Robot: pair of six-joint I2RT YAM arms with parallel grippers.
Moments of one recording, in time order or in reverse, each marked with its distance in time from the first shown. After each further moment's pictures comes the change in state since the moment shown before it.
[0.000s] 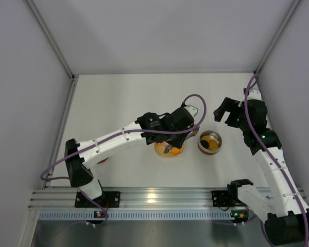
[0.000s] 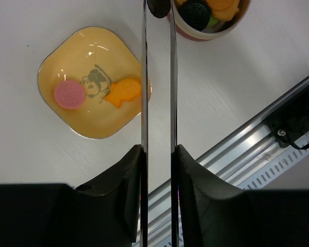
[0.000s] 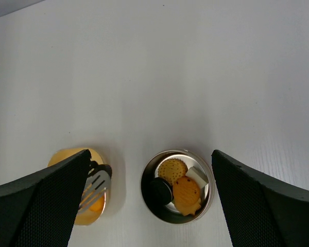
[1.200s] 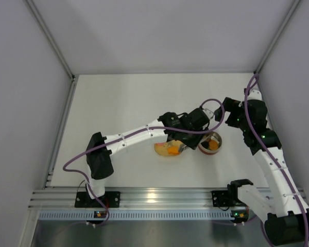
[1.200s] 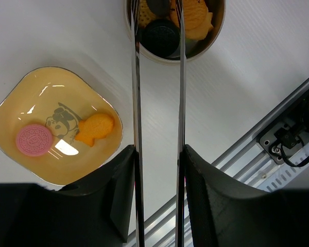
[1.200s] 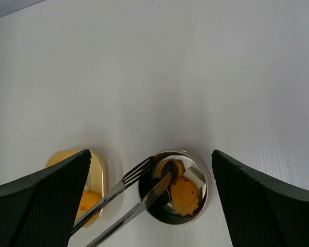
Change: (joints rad) left arm 0.000 0.258 0.156 0.093 0.104 0.078; right arm 0.000 0.000 0.000 -0.001 0.017 0.000
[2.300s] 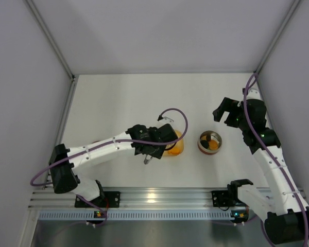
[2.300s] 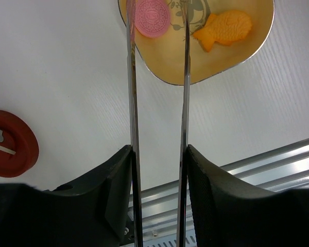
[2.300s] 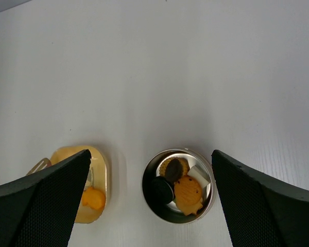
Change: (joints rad) left arm 0.006 -0.409 -0.494 -0.154 -0.289 -0.199; right arm 0.000 0.015 0.000 0.003 -0.032 0.002
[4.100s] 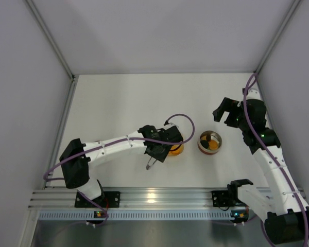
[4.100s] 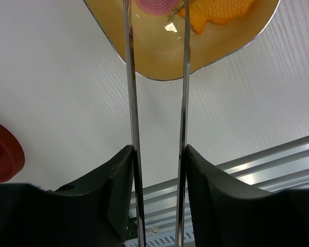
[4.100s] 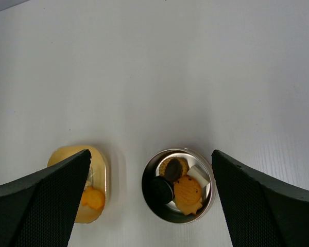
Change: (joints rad) left arm 0.014 0.124 -0.006 0.023 0.084 0.033; right arm 0.000 0.000 -0.002 0.000 0.001 -0.001
